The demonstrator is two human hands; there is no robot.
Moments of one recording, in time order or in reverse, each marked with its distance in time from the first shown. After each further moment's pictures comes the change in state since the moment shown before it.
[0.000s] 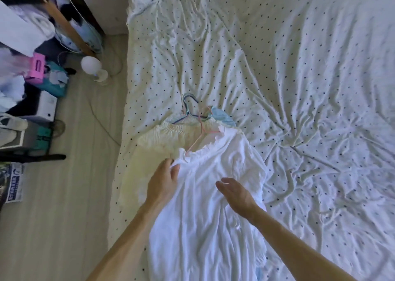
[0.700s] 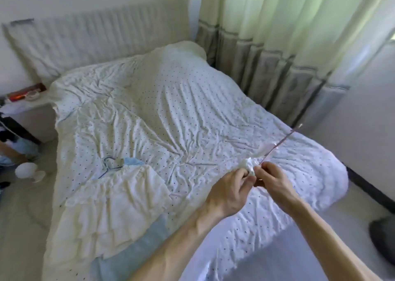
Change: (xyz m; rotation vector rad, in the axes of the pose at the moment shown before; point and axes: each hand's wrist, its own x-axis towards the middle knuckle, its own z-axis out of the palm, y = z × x) left_hand -0.356 0.439 0.102 -0.151 -0.466 0.828; right_hand -0.383 0.198 -0.272 0.532 0.698 -0.415
